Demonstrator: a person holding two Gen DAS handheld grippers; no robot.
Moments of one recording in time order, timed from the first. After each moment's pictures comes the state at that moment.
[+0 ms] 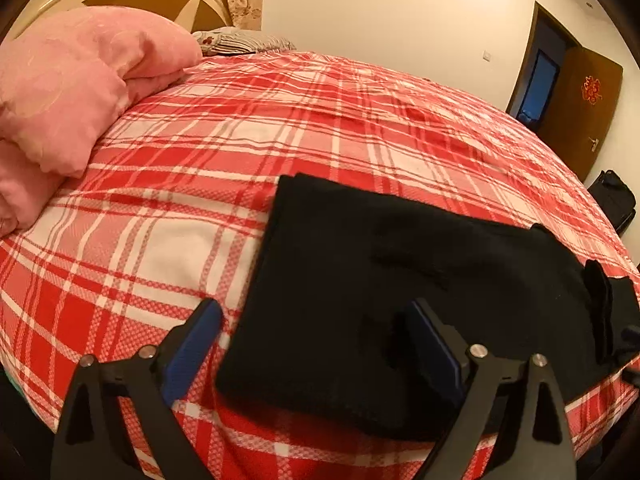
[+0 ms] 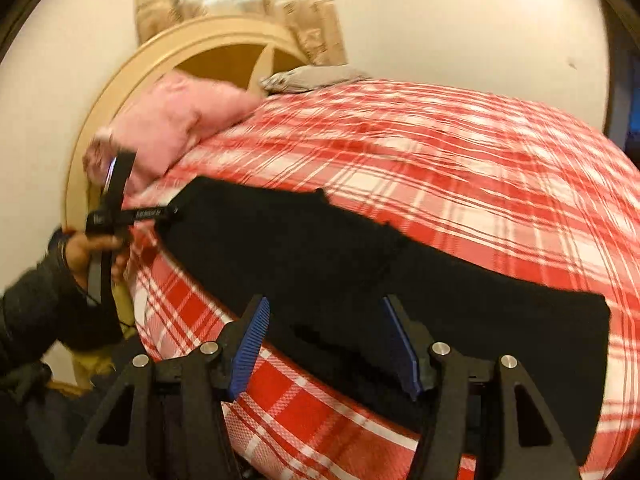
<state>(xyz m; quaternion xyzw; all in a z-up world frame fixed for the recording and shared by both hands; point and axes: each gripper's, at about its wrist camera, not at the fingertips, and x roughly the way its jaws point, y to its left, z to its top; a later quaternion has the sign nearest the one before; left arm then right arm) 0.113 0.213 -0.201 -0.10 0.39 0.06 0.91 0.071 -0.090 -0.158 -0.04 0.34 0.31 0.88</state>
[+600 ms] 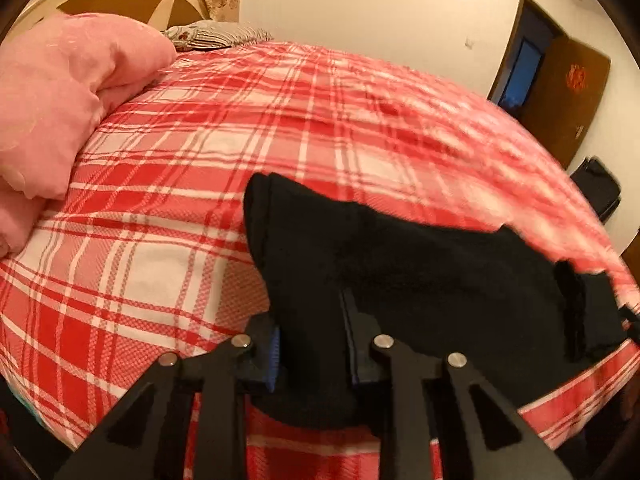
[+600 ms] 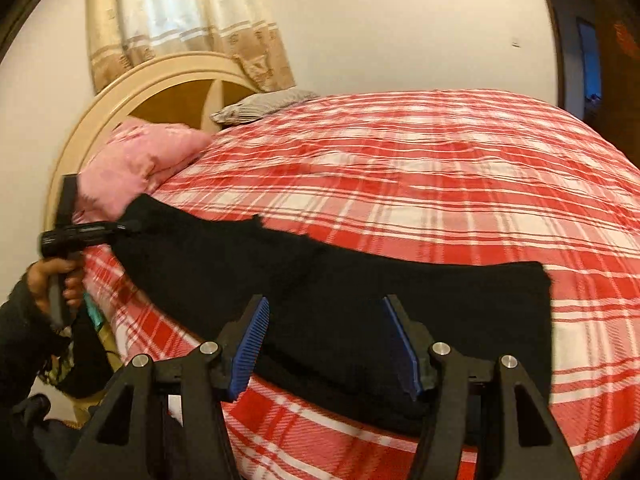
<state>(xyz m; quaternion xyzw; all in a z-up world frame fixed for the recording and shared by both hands) 0.118 0.206 -0.172 -0.12 0.41 0.01 0.91 0.076 -0.151 -0.146 0.02 0.33 0.24 0.91</state>
